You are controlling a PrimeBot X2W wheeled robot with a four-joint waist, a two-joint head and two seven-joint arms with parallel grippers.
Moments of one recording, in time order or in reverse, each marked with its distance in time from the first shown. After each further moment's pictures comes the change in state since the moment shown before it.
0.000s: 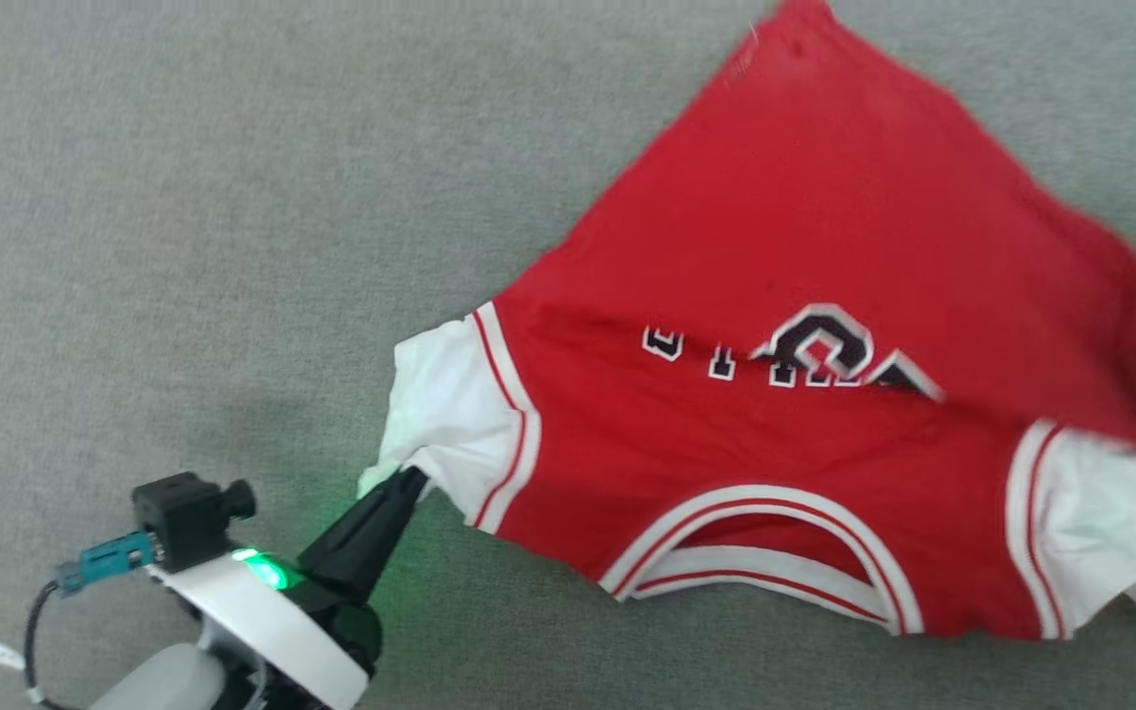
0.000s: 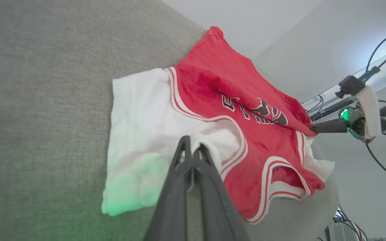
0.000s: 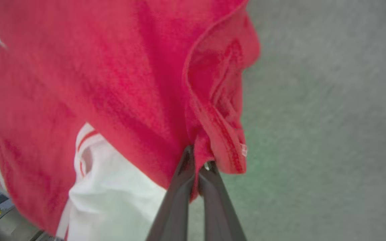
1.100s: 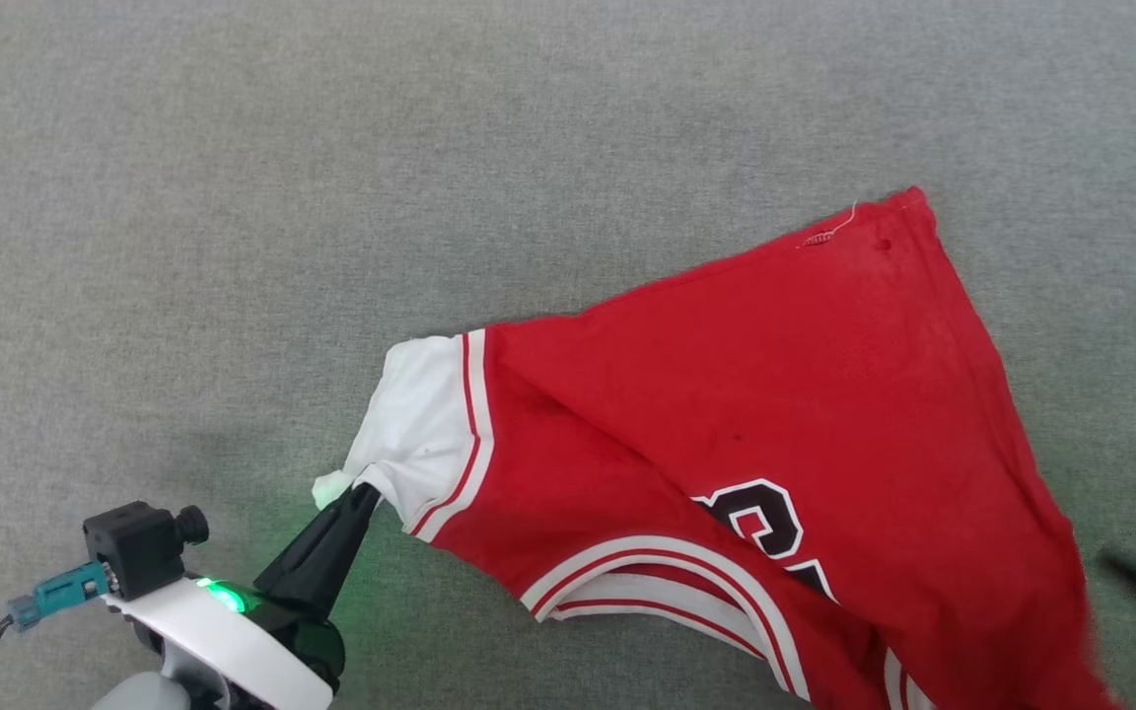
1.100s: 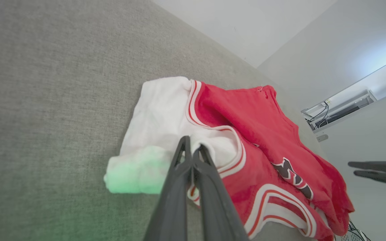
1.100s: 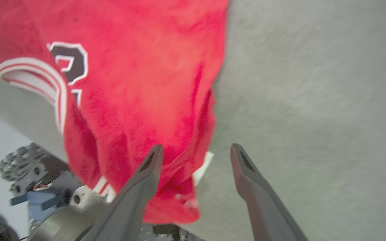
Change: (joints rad) left arm 0.103 0.012 0.110 0.008 0.007 0.000 0.000; right arm 0.712 0.342 -0.601 -0.595 -0.192 0.000 0.077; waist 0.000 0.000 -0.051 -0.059
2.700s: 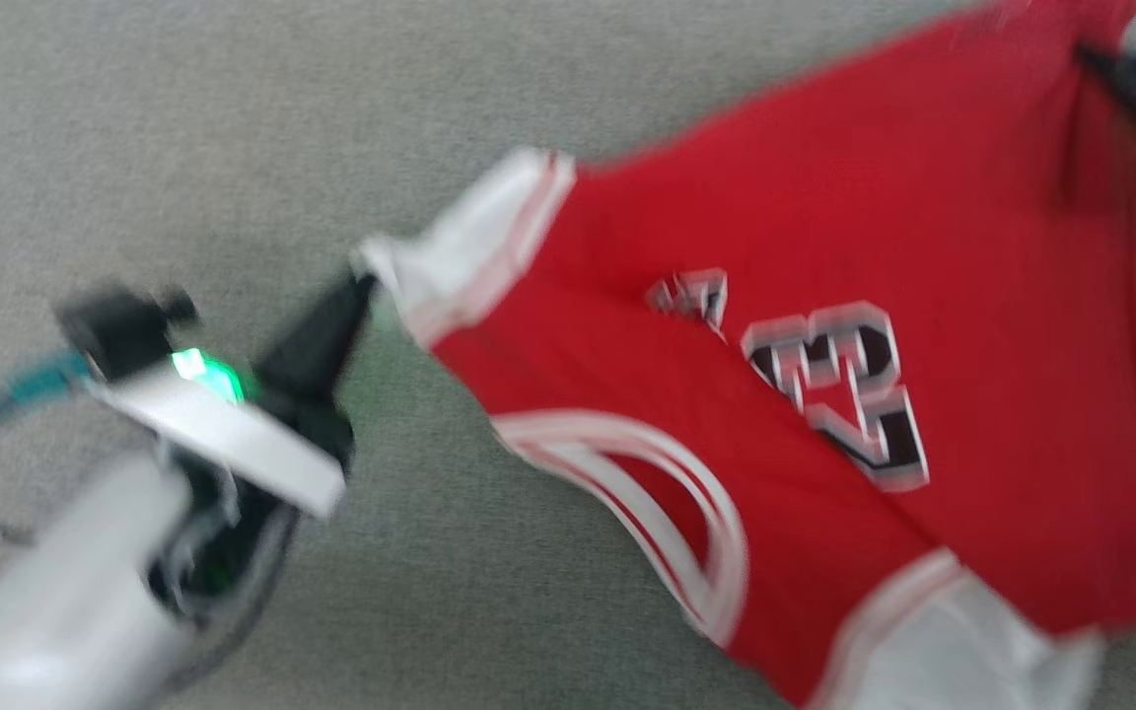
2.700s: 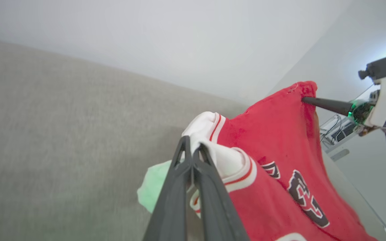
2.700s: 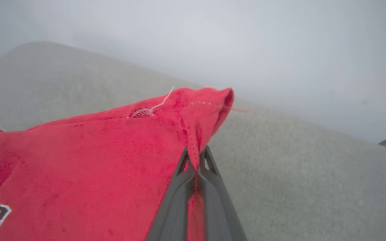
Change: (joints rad) left arm -0.351 -0.054 -0.042 0.120 0.038 0.000 0.000; right arm -1.068 0.009 0.578 0.869 -0.031 0.000 -0.533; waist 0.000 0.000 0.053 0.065
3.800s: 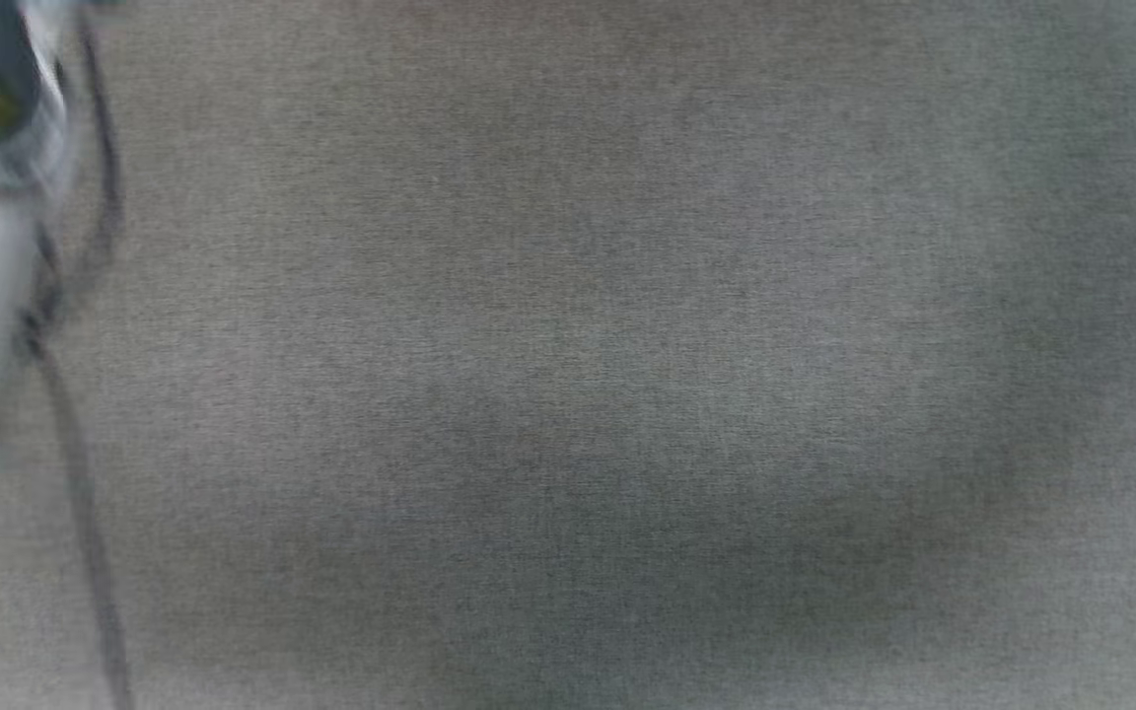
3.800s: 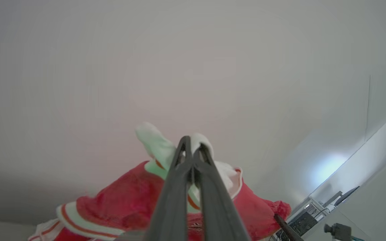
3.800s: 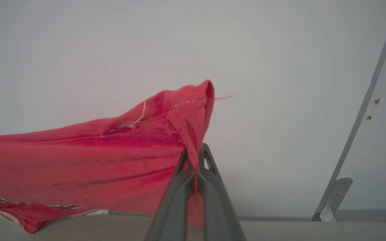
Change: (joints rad) left arm -0.727 -0.068 0.145 0.294 -0.375 0.000 0.050; right arm -0.523 0.265 -0.134 0.563 -0.133 0.002 -0.522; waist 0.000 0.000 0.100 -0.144
